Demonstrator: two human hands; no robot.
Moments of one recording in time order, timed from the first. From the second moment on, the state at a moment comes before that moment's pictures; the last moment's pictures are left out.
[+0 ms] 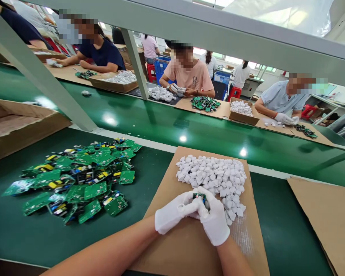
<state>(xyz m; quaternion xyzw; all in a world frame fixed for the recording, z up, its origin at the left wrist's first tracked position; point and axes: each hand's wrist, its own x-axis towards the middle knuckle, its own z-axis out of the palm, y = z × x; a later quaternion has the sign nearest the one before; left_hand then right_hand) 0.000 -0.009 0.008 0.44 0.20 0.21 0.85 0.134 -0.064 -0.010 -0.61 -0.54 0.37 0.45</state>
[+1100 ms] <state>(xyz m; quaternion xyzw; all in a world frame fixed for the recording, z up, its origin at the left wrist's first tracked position) -0.006 -0.012 -0.004 0.27 0.17 0.17 0.93 0.138 -0.066 -0.005 -0.56 -0.55 0.40 0.48</state>
